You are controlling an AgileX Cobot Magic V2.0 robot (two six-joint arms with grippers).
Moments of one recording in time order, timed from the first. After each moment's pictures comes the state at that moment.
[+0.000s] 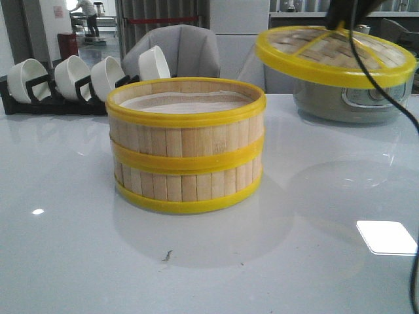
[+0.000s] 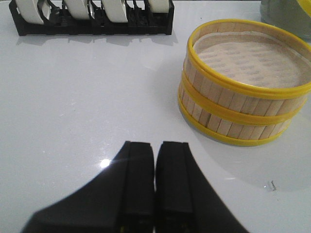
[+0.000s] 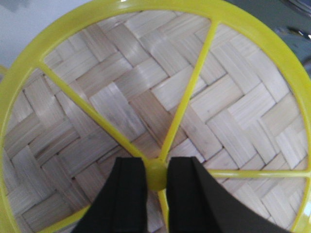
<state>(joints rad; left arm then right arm) -0.22 0.43 -0.50 -0.11 0.57 0.01 0.19 1.88 -1.91 0.05 1.00 0.04</state>
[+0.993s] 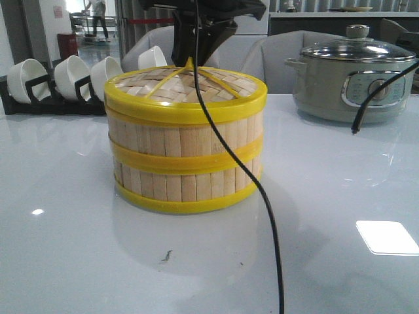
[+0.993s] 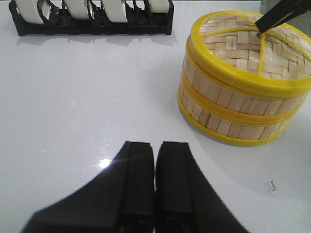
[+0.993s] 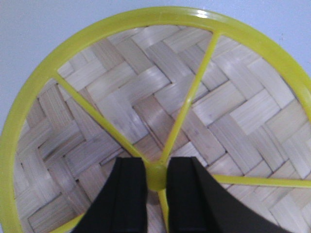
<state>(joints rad) -0.22 0.43 -0.50 -0.11 0.57 0.01 0.54 2.11 -2.10 0.10 1.01 0.04</state>
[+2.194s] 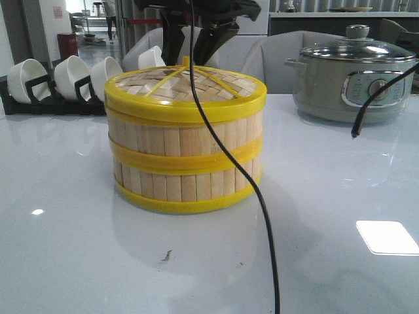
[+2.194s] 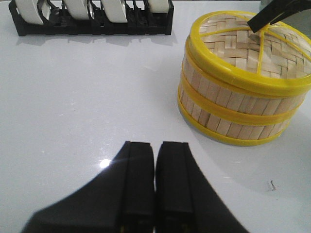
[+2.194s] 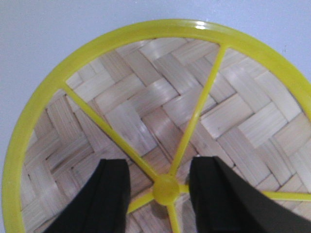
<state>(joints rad) -0.22 0.43 -0.50 -0.11 0.57 0.01 0.54 2.11 -2.10 0.10 0.97 0.04</state>
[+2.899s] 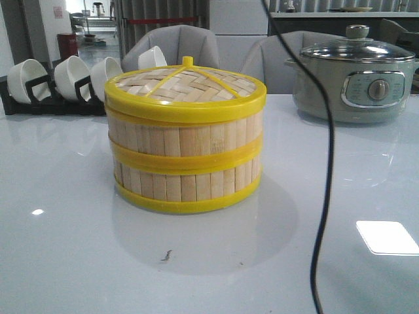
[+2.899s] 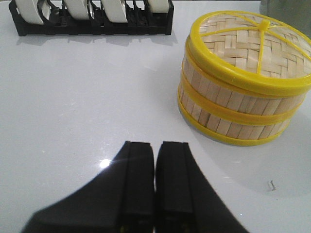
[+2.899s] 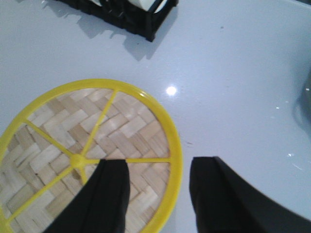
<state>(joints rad) -0.22 0.43 -0.50 -0.11 0.57 0.01 0.38 1.79 -1.95 0.05 0.94 0.04</state>
